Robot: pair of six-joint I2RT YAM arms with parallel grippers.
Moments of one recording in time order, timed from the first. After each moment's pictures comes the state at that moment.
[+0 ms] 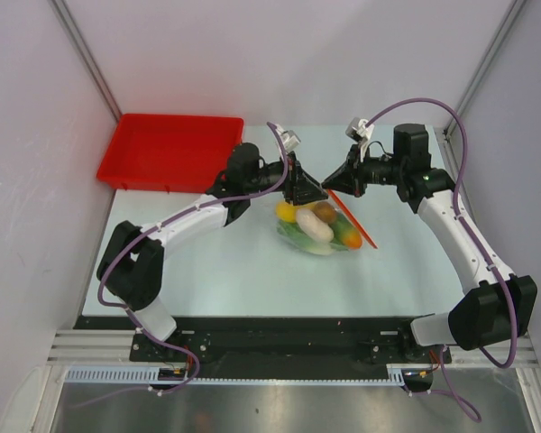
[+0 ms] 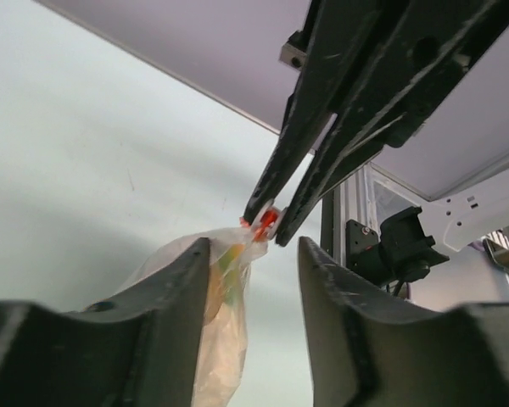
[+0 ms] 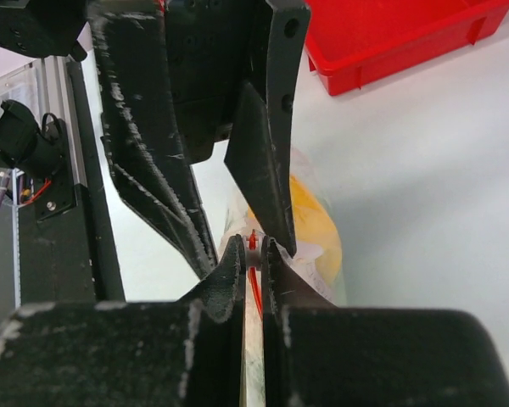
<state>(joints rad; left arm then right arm) -0.63 1.67 1.21 0.39 0.80 -0.44 0.24 1.37 1.30 -0.41 -0.96 -0.22</state>
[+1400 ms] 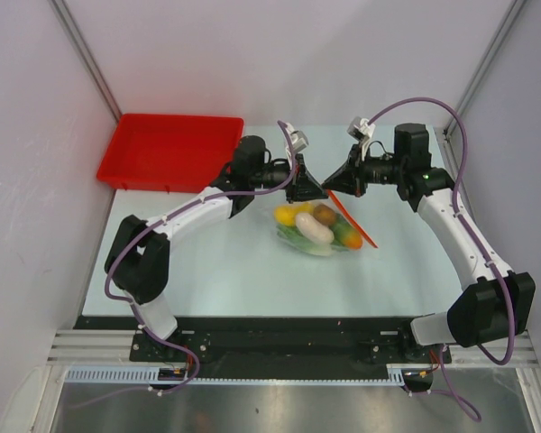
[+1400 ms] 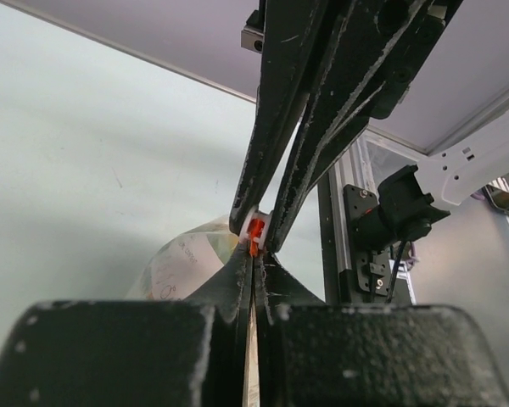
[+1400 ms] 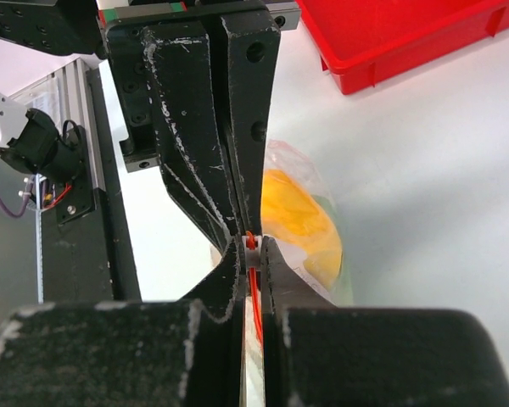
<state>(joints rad) -0.62 1.74 1.31 0.29 0.94 -0.32 0.22 1.38 1.30 -0.39 -1.00 -0.17</state>
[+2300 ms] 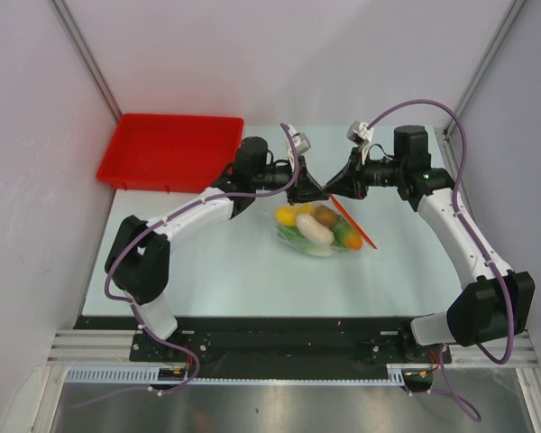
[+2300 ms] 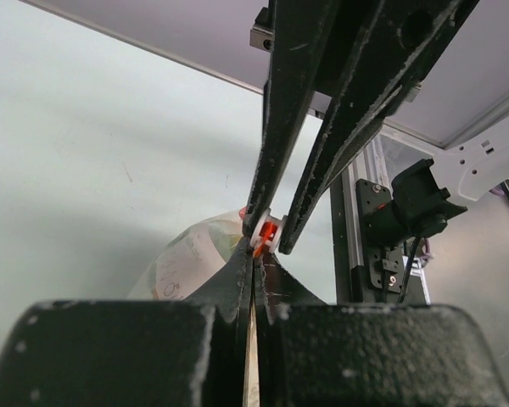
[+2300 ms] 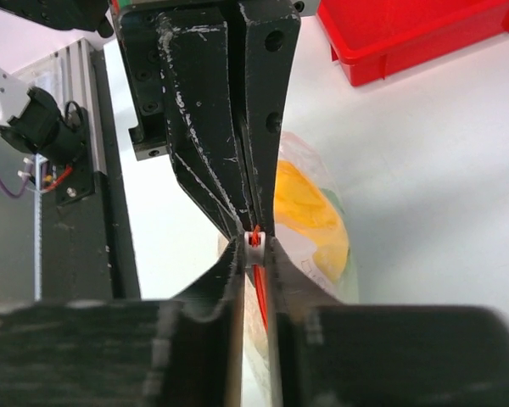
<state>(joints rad) -0.63 1.74 1.32 0.24 0.91 -0.25 0.22 1.38 1.30 -0.45 -1.04 -0.25</state>
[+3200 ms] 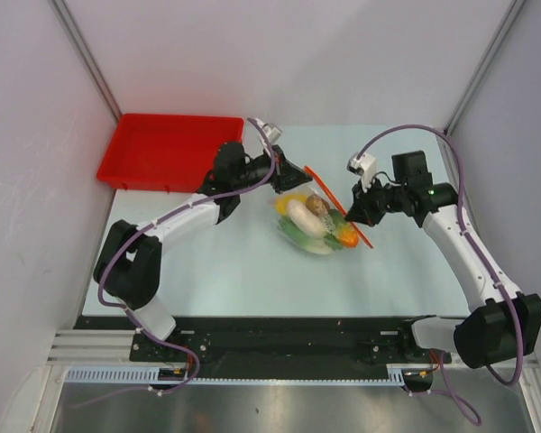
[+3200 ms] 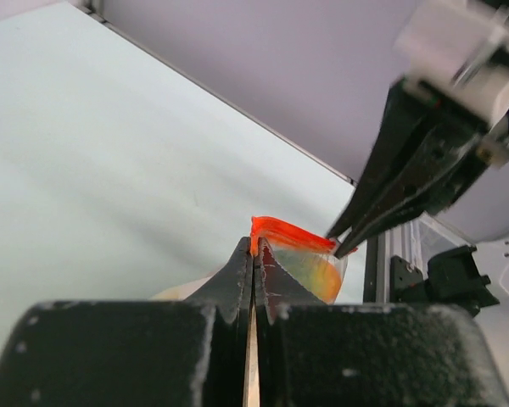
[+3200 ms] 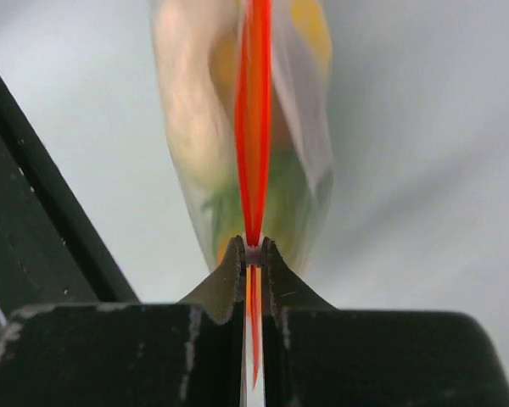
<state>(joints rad) -0.55 1.67 1.17 0.49 0.73 -0.46 0.23 1.27 1.20 -0.76 -0.65 -0.42</state>
